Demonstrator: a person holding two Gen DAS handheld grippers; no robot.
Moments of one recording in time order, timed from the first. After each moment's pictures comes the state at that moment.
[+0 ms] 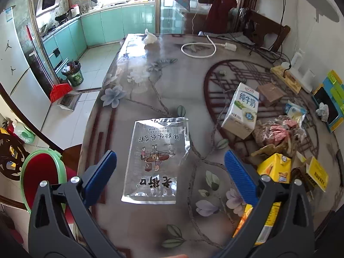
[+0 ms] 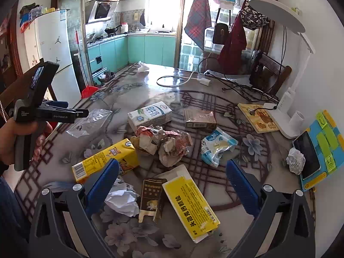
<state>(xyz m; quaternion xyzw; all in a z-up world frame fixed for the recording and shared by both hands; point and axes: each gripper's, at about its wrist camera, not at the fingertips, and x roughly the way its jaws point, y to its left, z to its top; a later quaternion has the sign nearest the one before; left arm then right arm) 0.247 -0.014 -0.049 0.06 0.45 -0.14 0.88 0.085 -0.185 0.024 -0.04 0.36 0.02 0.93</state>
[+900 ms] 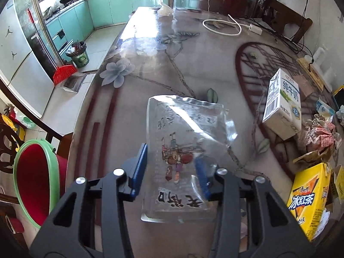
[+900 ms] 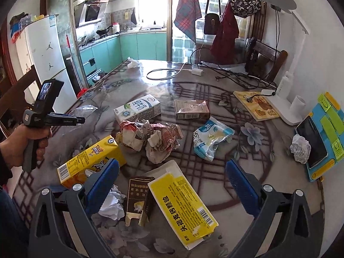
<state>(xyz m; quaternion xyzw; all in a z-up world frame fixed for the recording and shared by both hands) 0.292 0.000 -0.100 0.05 0.50 -0.11 0.86 0.097 -0.203 0.005 -0.01 0.38 0.01 0.93</state>
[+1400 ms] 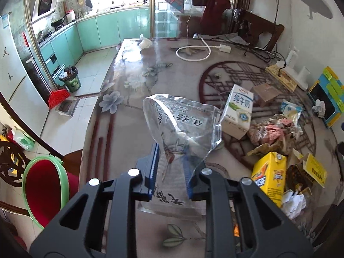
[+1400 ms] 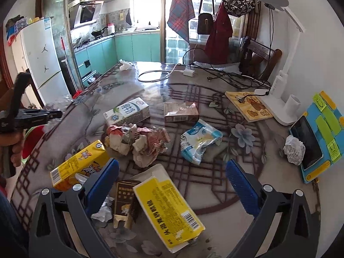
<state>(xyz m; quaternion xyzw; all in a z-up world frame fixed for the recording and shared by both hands) 0.231 -0.012 -0.030 0.07 0.43 -0.16 0.89 0.113 -0.234 0.011 -0.02 0.38 -0.01 0.92</state>
